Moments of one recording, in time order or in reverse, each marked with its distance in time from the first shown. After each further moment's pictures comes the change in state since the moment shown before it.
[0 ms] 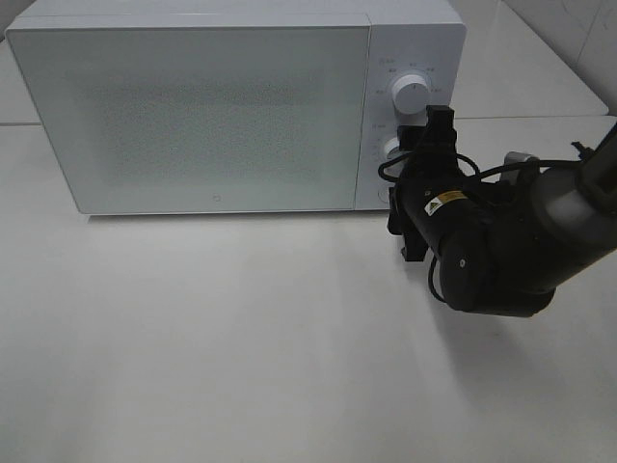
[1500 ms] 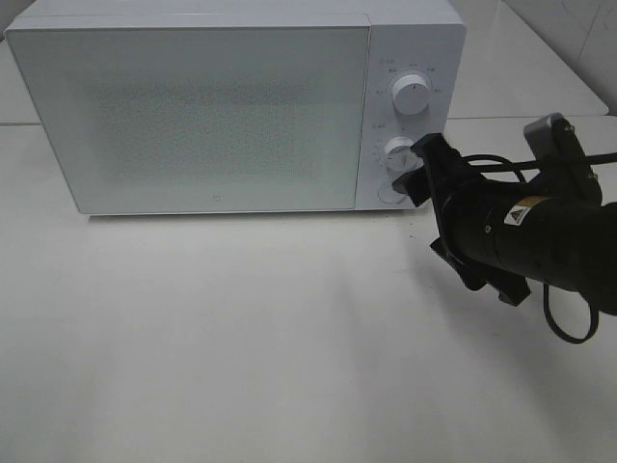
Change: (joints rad) left arm 0.000 0.000 0.000 0.000 0.000 0.000; right arm -0.003 -0.477 0.247 -0.095 0.602 -0.651
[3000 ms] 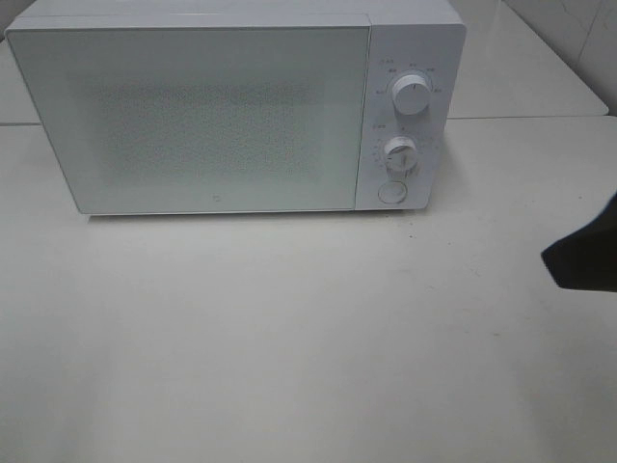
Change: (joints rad) left arm 0.000 0.000 0.000 0.000 0.000 0.000; right arm 0.000 -0.722 -0.305 -0.465 1.459 -0.765
